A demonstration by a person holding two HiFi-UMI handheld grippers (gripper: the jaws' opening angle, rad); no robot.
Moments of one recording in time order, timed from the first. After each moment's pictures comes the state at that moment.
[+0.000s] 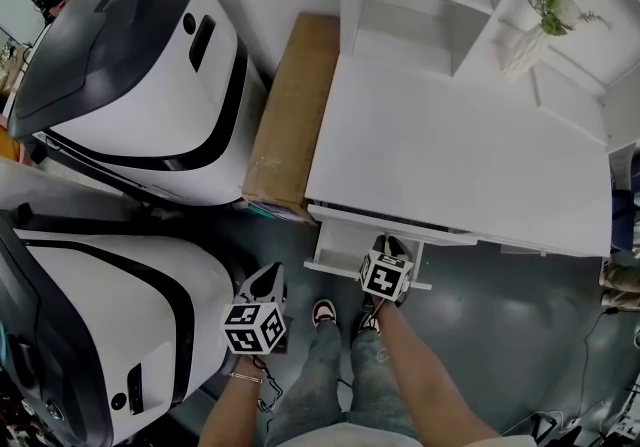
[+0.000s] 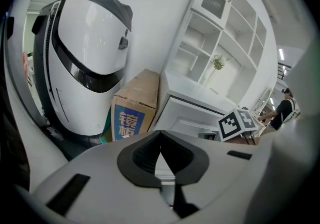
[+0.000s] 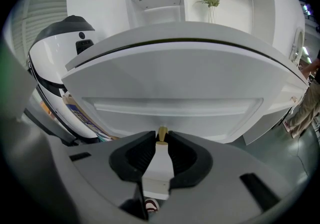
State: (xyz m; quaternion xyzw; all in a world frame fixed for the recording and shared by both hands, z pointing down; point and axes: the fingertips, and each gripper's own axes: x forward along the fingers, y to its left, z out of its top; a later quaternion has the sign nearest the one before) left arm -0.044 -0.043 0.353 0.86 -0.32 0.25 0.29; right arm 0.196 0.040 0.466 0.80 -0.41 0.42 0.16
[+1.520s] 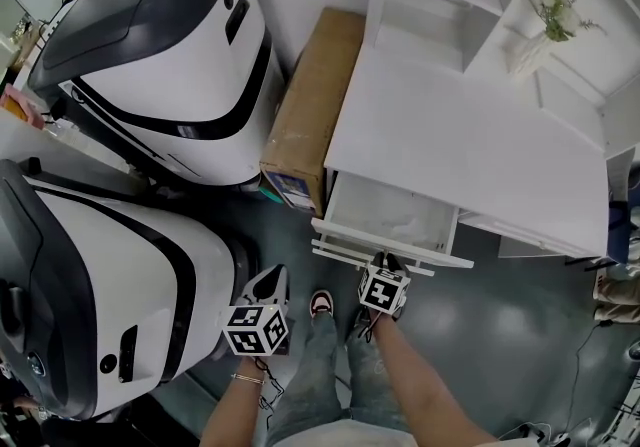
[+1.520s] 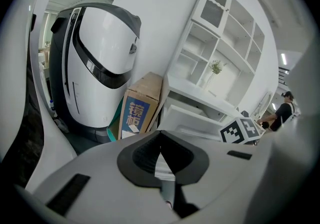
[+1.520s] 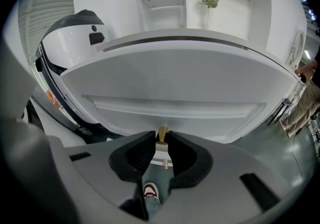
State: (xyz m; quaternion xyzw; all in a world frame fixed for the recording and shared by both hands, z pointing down) left arm -0.098 0.016 0.348 0.86 -0.35 0.23 0.30; right arm 0.128 0.111 0.470 0.78 -0.41 0.43 0.19
